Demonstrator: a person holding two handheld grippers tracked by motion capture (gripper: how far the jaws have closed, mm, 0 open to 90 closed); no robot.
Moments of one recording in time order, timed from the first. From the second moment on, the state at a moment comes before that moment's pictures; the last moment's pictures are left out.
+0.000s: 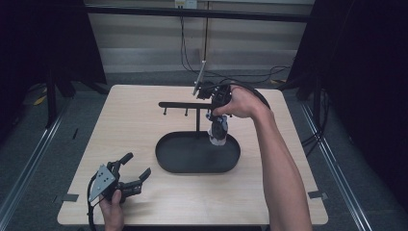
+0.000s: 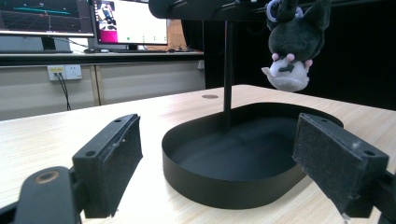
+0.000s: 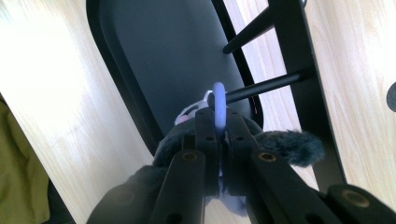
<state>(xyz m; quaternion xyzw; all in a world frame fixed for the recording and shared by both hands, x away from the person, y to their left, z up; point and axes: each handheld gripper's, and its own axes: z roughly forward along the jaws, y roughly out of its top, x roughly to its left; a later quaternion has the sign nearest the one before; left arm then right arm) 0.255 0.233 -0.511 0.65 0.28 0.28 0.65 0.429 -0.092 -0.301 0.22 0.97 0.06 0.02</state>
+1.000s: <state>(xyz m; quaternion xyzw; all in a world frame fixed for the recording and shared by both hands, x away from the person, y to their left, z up) 0.255 0.233 -0.511 0.65 0.28 0.28 0.65 0.443 -0.100 -0.304 0.23 0.97 0.08 0.03</state>
